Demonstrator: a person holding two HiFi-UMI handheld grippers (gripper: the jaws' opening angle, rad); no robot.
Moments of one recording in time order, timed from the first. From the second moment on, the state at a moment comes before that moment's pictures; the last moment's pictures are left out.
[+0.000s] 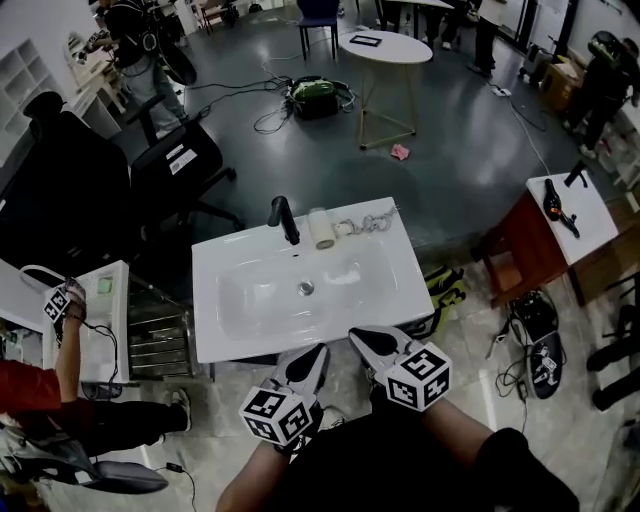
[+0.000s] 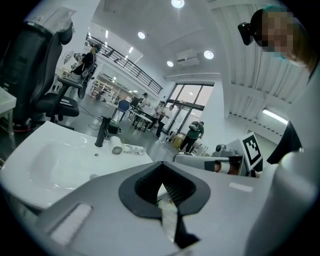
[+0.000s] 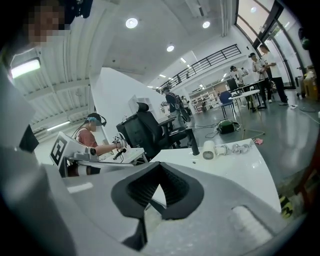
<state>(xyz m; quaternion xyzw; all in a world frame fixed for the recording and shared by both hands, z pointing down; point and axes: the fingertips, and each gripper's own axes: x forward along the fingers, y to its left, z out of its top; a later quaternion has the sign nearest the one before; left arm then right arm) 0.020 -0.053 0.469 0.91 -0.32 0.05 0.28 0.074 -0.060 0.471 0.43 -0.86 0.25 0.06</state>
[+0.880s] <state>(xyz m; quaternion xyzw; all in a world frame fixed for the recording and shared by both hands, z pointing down) -0.009 -0.007 0.469 0.92 -0.30 0.05 0.27 0.038 -0.008 0.472 0.45 -0.86 0.24 0.07</state>
